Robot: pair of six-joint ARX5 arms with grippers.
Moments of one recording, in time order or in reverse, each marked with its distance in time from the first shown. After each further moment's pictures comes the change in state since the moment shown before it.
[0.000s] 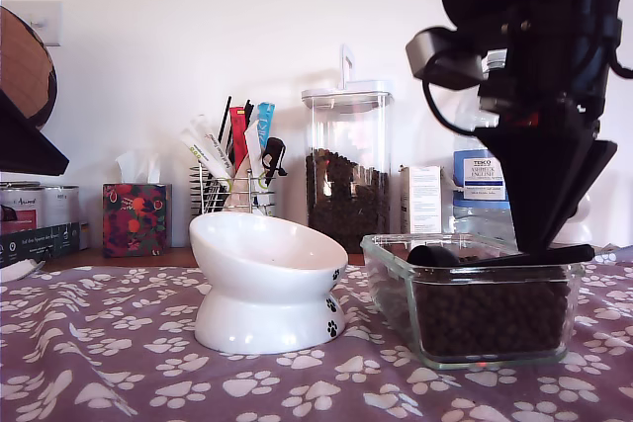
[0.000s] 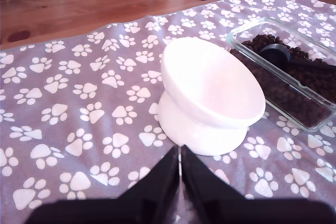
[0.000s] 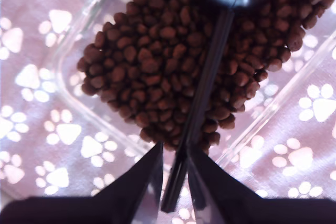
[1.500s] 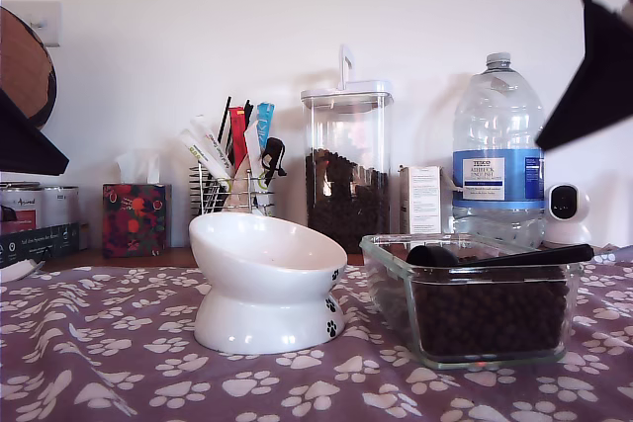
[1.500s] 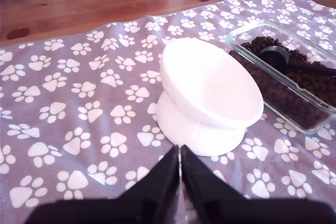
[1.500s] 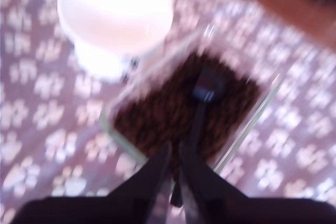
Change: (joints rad) left arm 0.000 0.000 0.000 0.002 0.000 -0.019; right arm 0.001 -0.710 -0.564 0.546 -0.070 -0.062
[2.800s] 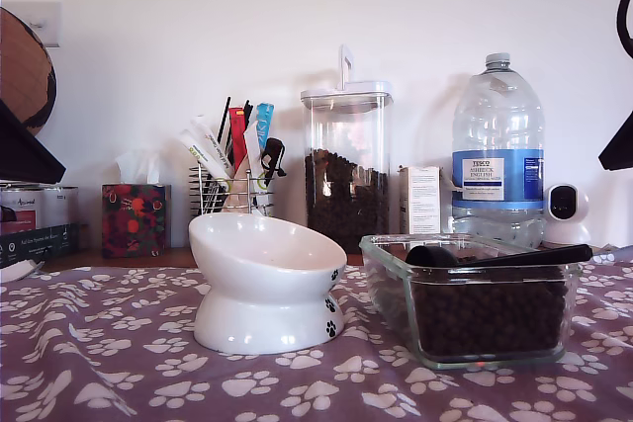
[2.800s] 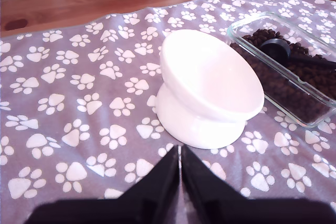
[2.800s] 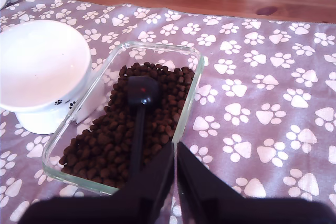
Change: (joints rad) left arm 0.000 0.000 -0.001 -0.023 0.000 0.000; right arm -0.205 -0.231 -0.245 0.264 -0.017 0.346
